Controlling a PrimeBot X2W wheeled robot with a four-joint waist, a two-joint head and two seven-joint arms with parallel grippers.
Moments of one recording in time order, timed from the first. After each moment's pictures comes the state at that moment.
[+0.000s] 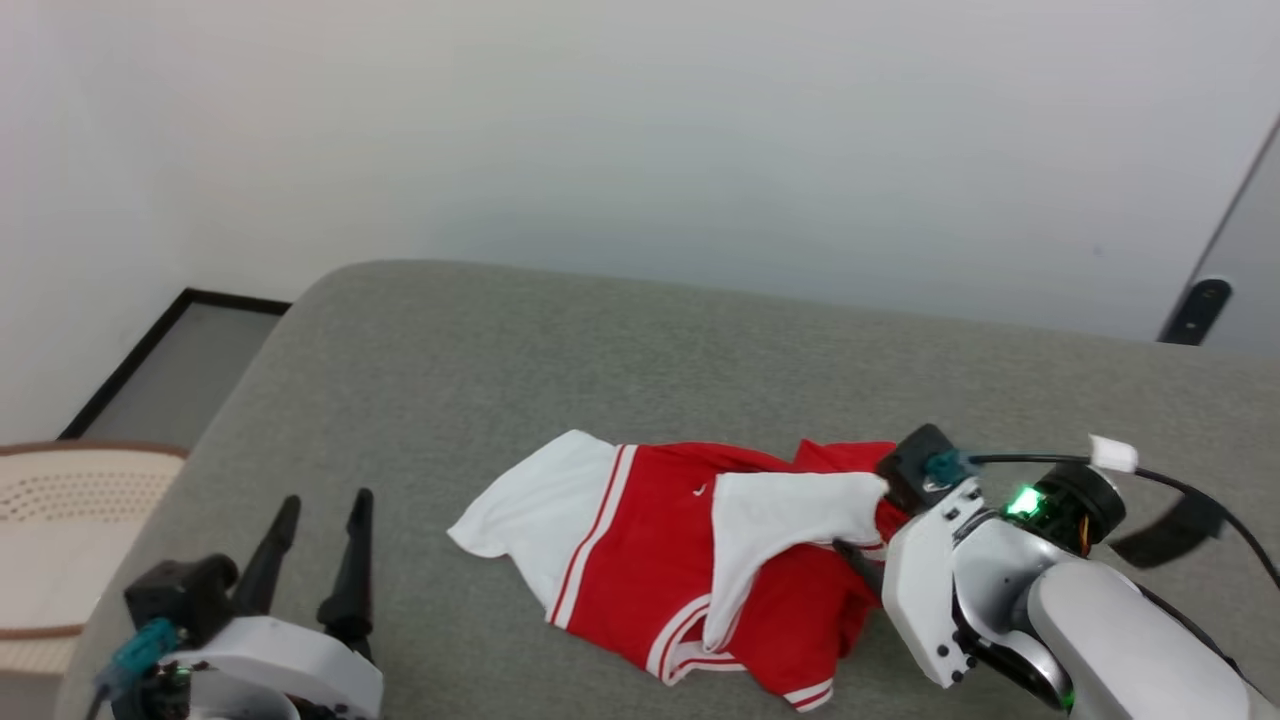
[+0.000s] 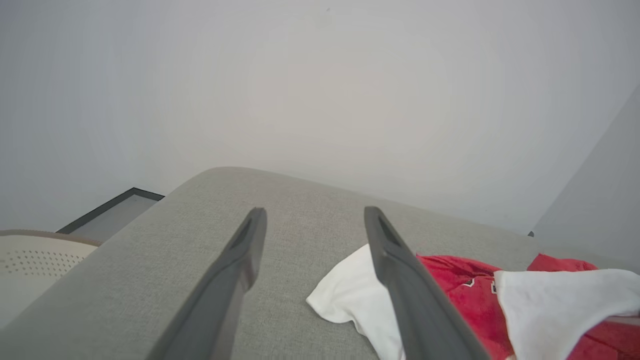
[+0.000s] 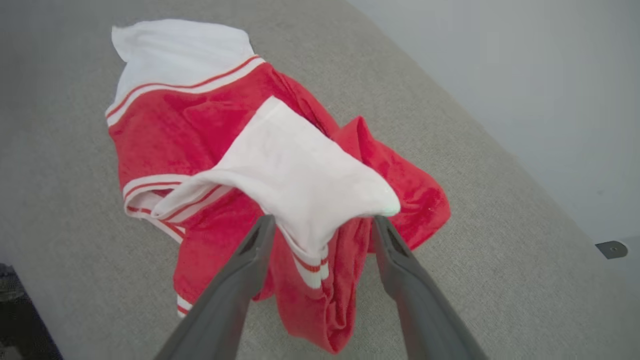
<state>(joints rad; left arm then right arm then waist) -0.12 0.44 -0.28 0.20 -0.74 0.09 -0.26 -0.49 -0.37 0.68 0.31 0.43 0.13 0.44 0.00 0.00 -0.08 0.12</state>
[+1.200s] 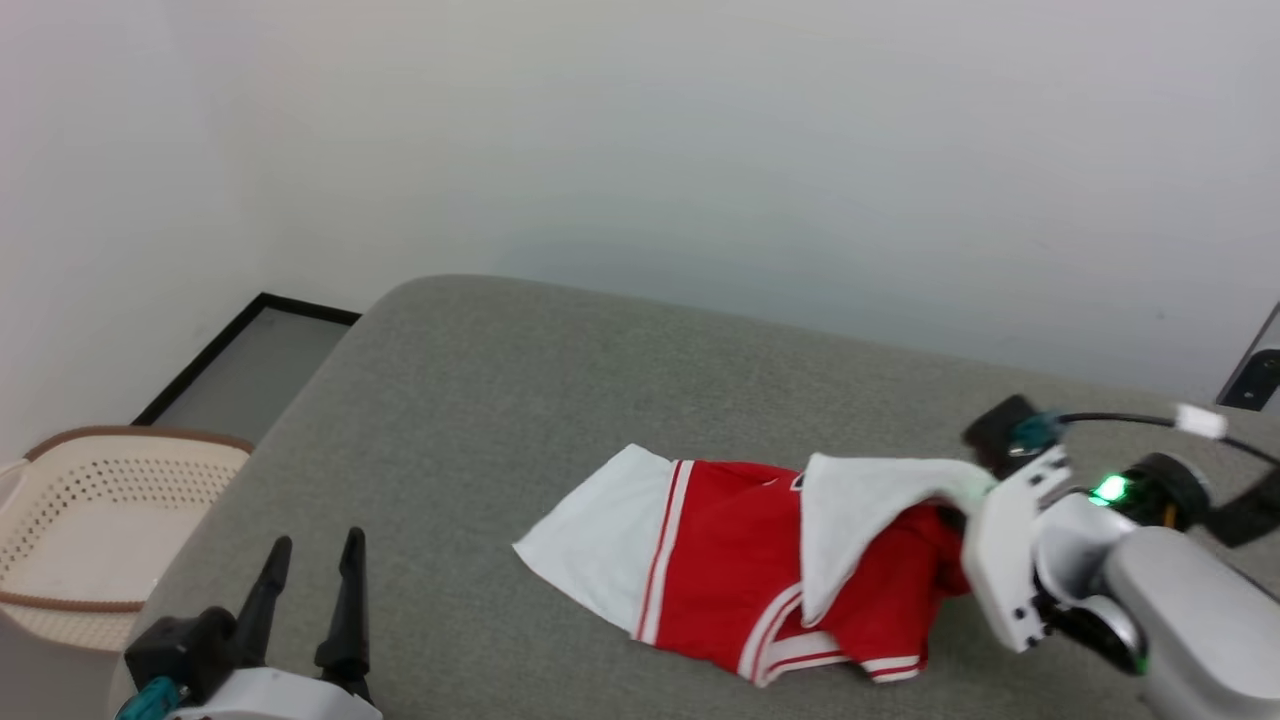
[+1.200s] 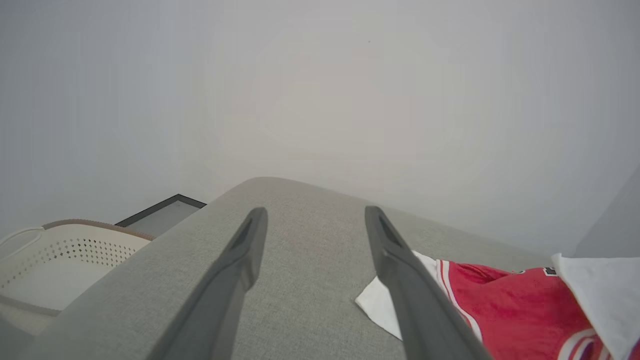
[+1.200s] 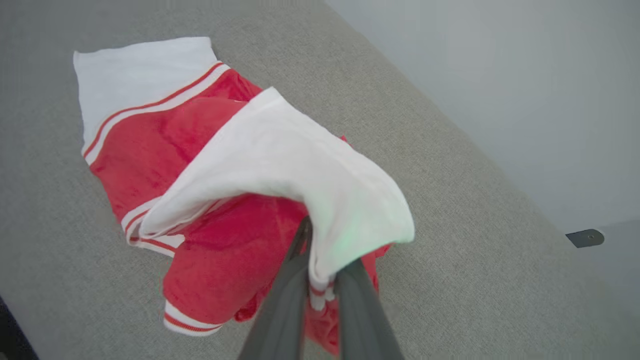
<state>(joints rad) -0.03 0.22 -0.01 0.26 -0.45 -0.10 -0.26 -0.58 -0.46 0.74 0.47 0.57 0.13 0.46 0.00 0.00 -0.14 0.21</state>
